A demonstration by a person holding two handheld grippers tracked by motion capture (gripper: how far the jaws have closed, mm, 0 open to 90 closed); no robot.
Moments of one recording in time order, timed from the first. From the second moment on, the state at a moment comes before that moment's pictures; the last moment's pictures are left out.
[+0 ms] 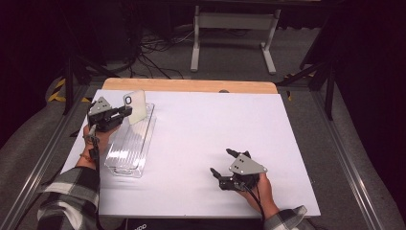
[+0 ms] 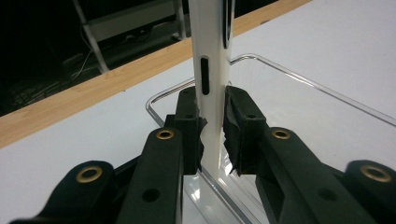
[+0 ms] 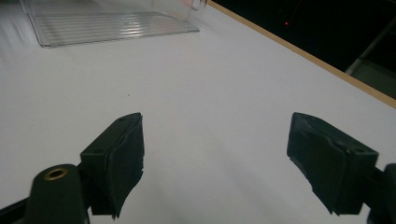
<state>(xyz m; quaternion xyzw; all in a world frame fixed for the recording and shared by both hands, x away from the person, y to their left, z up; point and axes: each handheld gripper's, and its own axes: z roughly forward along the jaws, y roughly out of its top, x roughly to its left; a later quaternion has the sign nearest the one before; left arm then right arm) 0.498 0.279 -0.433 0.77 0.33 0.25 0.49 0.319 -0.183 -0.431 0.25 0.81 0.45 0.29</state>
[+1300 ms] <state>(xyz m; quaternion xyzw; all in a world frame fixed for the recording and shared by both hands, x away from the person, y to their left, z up) 0.498 0.276 -0.434 0.76 0.36 0.29 0.46 0.316 -0.181 -0.430 0.24 0.81 0.45 0.29</state>
